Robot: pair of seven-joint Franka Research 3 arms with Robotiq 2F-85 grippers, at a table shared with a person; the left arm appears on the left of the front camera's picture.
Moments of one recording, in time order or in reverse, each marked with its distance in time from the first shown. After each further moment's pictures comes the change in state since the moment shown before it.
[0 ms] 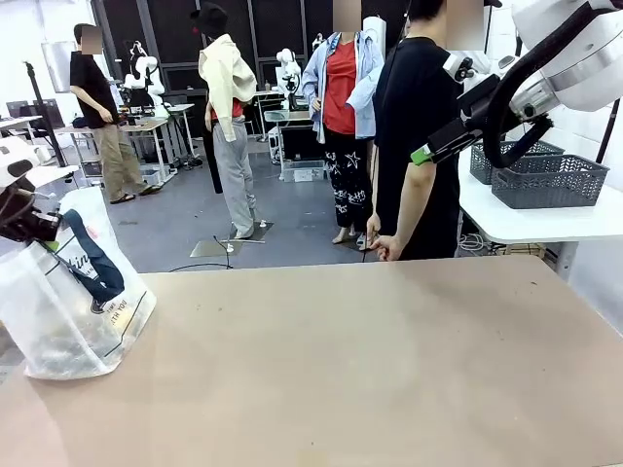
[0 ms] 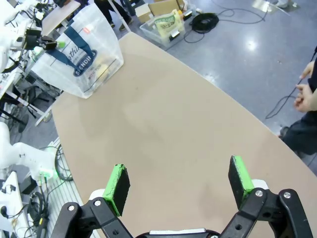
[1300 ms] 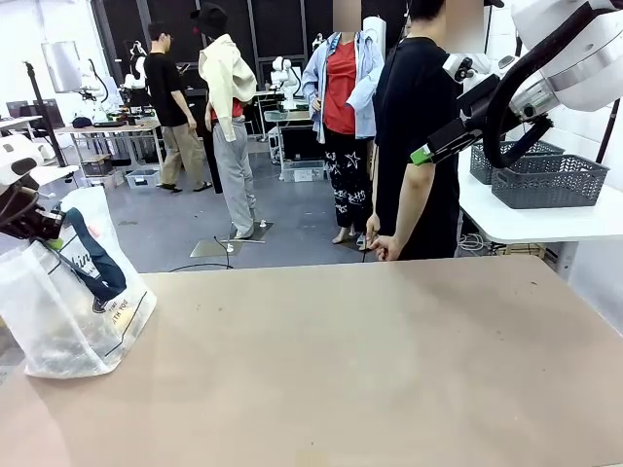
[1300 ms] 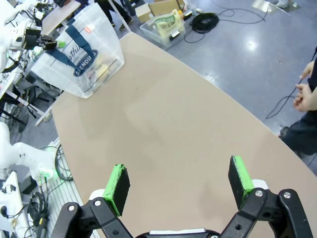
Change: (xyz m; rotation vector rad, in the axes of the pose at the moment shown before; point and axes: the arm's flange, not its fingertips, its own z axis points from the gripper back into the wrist) left arm 0.003 -0.006 0.002 0.001 -0.005 -0.017; right arm 0.000 0.000 0.000 0.000 0.000 0.000
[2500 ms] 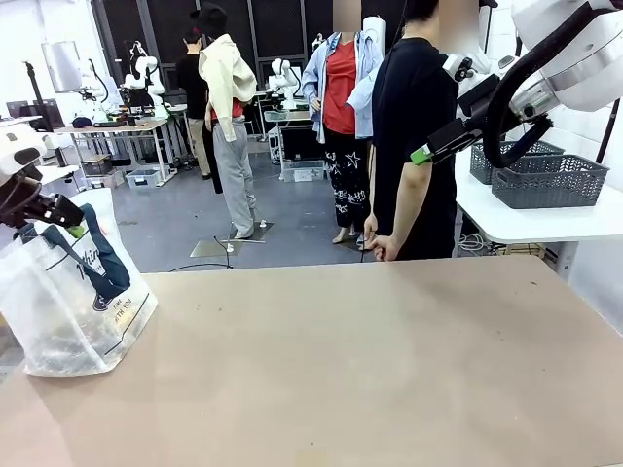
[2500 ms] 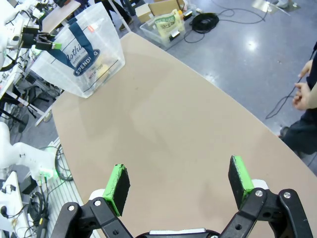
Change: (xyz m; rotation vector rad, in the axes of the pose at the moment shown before) left arm 0.009 -0.010 0.014 0.001 -0.008 -0.029; right arm 0.000 0.000 0.000 0.000 0.000 0.000
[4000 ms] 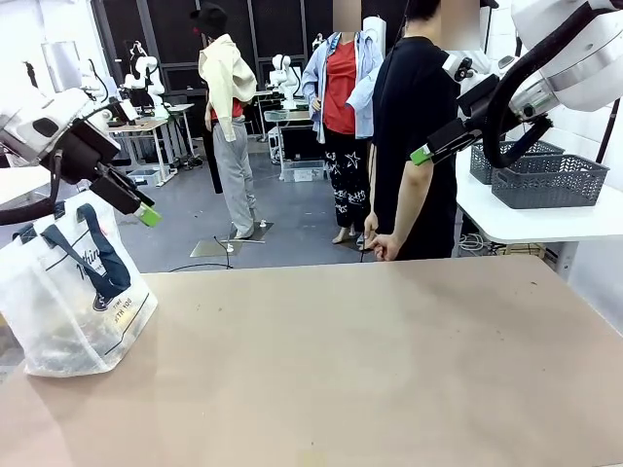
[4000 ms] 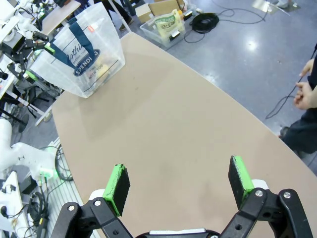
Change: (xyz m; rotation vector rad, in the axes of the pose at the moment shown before) left arm 0.030 -0.117 0.040 -0.683 -0.111 -0.803; right arm 0.000 0.000 0.000 0.000 0.000 0.000
